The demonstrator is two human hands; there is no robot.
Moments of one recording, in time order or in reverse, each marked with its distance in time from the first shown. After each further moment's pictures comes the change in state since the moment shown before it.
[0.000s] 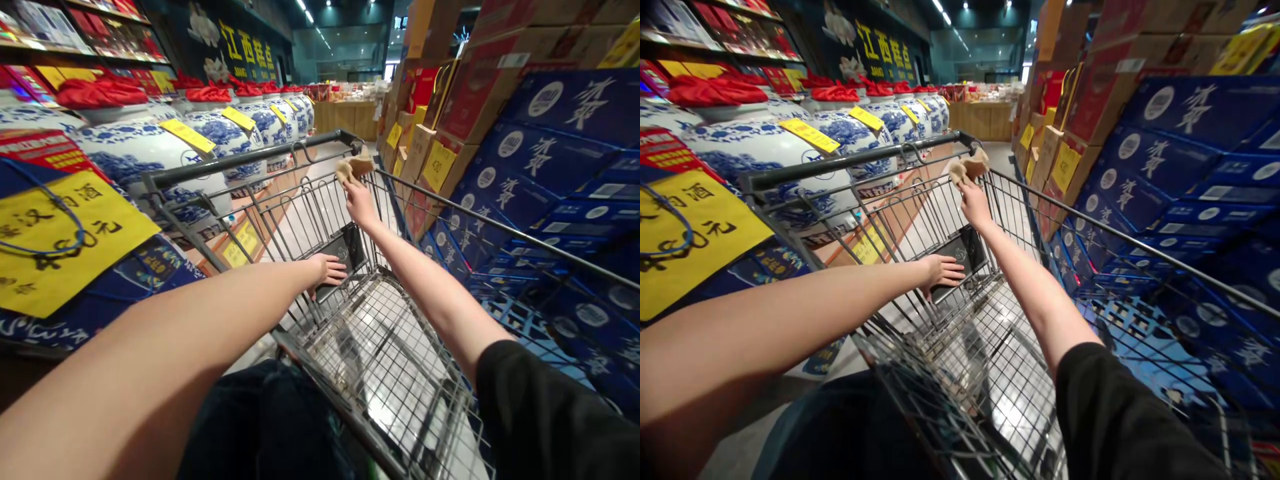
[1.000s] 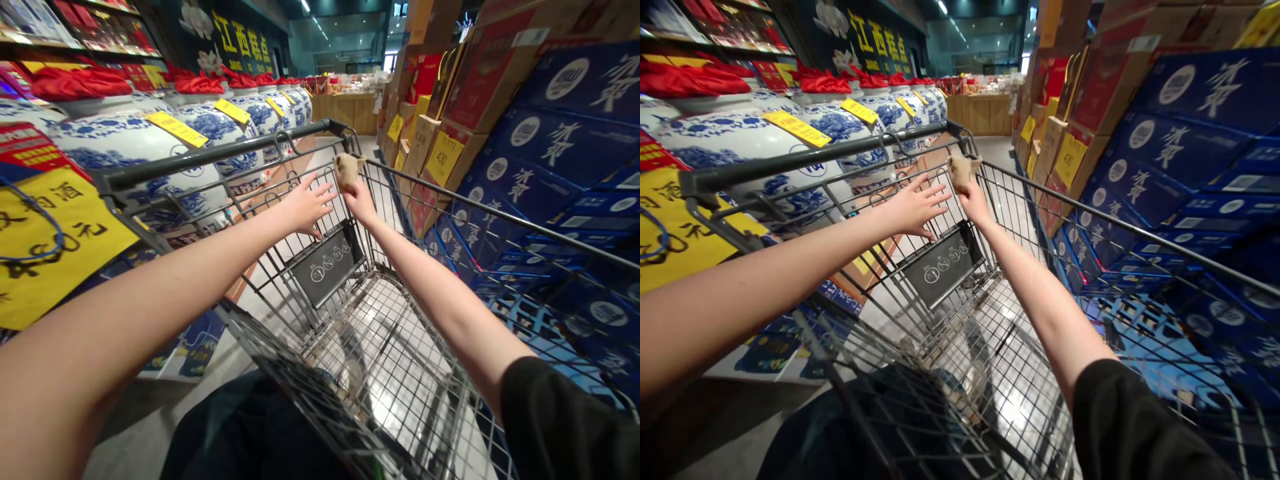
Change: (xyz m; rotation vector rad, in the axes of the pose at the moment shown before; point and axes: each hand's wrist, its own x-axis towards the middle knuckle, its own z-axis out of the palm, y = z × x) left_hand -0.068 -0.042 -0.113 0.556 0.423 -0.351; right_hand -0.005 0.015 0.019 0.244 0.021 0.107
